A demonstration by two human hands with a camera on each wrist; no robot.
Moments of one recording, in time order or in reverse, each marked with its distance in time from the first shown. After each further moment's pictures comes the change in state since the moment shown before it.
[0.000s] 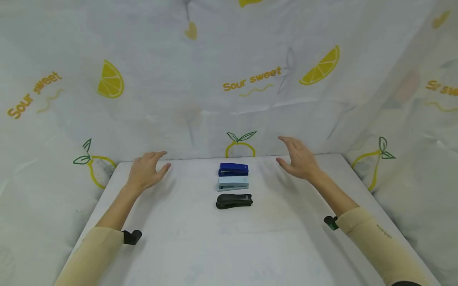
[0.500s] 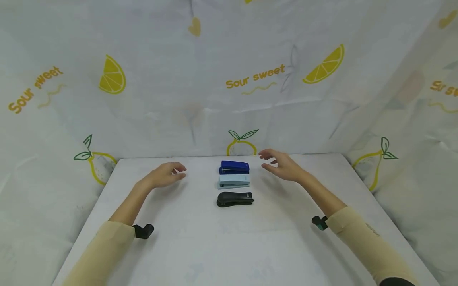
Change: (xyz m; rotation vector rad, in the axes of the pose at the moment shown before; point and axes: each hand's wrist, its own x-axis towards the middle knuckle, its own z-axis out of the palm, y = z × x) left_hand 0.009 0.030 0.012 -0.438 -0.555 -0.056; right_hand 0.017 -0.043 0.018 0.463 -0.319 0.115
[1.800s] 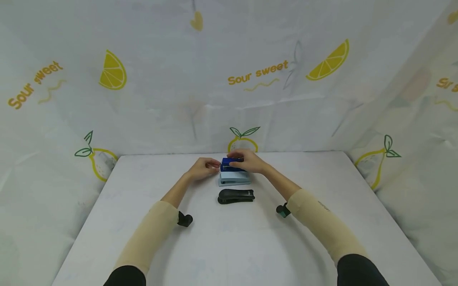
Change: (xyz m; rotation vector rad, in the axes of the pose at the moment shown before) left_hand 0.098 0.038 0.079 -0.365 0.042 -0.058; right_hand 0.083 -0.029 0.076 0.242 -0.164 0.016
